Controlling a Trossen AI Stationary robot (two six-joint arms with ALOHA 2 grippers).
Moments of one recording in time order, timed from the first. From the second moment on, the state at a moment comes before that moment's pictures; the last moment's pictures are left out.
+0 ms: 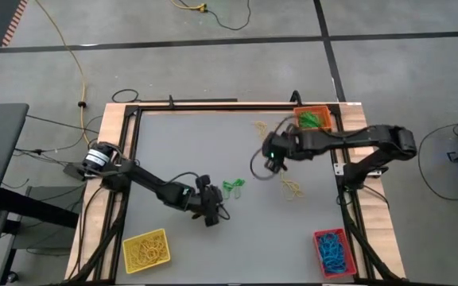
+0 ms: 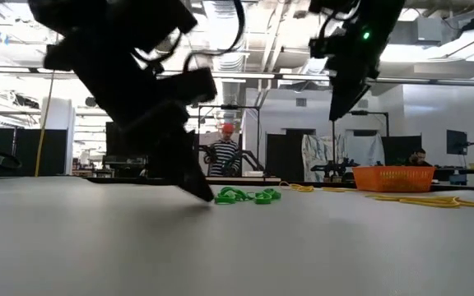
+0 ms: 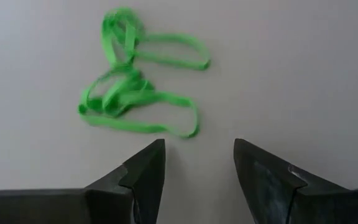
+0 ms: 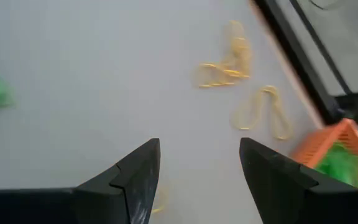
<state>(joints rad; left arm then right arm) -0.30 1.83 0.88 0.03 -0.40 -0.40 -0.04 1.44 1.11 -0.89 0.50 0.38</state>
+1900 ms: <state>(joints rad) -0.24 1.51 0.88 -0.22 -0.27 -0.11 0.50 1.72 1.11 -0.41 0.88 0.53</state>
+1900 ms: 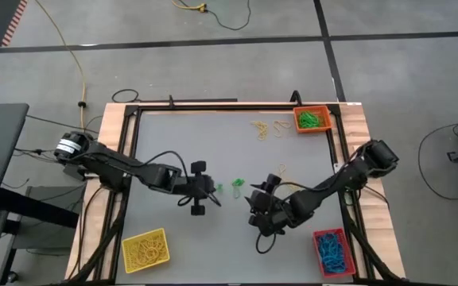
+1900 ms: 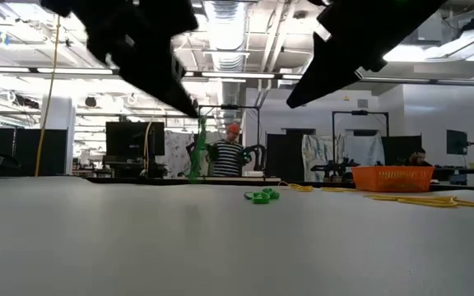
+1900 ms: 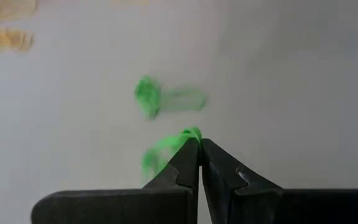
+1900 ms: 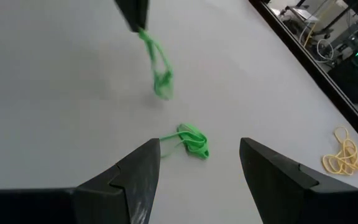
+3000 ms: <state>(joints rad) -0.23 1.51 0.90 -0.17 -0.24 -0.08 0.49 1.72 1.11 -0.34 0.79 0.47</state>
